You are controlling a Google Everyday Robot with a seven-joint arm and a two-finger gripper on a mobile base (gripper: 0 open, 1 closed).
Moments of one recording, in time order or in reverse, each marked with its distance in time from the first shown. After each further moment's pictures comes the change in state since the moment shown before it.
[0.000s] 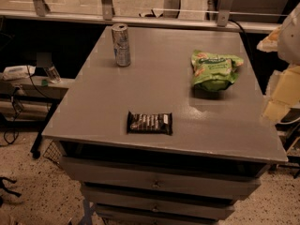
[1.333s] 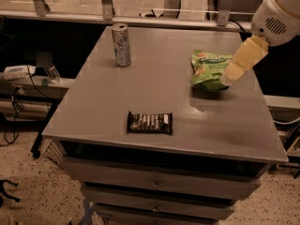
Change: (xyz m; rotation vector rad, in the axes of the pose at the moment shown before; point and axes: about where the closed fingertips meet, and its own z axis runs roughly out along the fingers) arm -0.019 -0.087 0.038 0.036 -0.050 0.390
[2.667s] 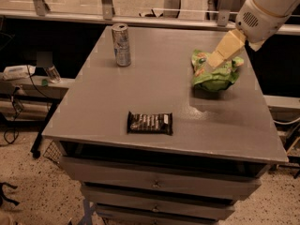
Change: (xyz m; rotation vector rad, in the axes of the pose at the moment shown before) arm -0.015 -0.029 0.039 -0.057 0.078 0.329
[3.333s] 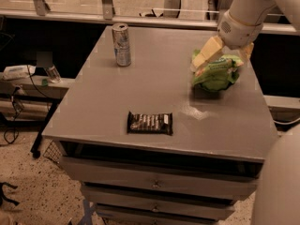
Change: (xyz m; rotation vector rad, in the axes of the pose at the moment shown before) arm -0.021 -0.018 0.063 -0.029 0.133 0.264
